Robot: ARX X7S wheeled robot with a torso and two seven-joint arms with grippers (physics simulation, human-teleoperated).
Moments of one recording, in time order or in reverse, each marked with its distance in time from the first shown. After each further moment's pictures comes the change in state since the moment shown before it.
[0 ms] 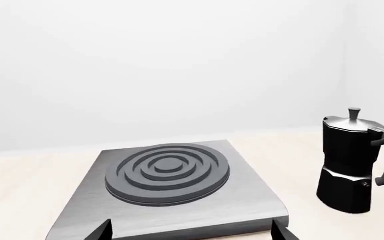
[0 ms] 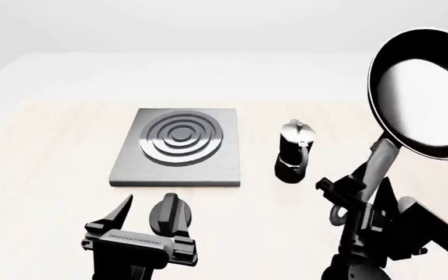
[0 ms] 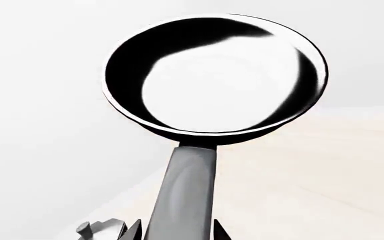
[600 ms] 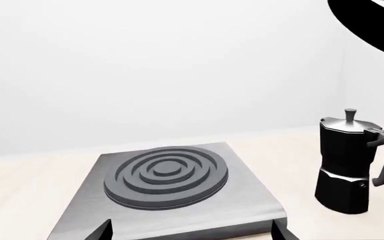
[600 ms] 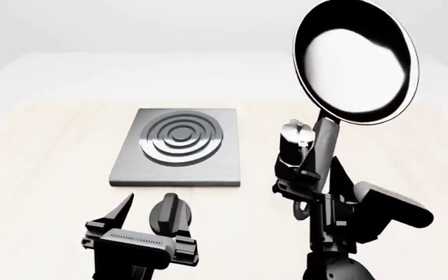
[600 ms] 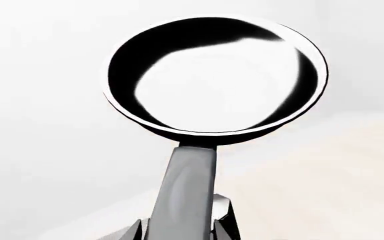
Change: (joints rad) left arm -0.006 -0.014 0.015 0.018 0.001 -0.014 -0.012; right arm 0.058 0.034 -0.154 -0.033 0.028 0.040 -0.163
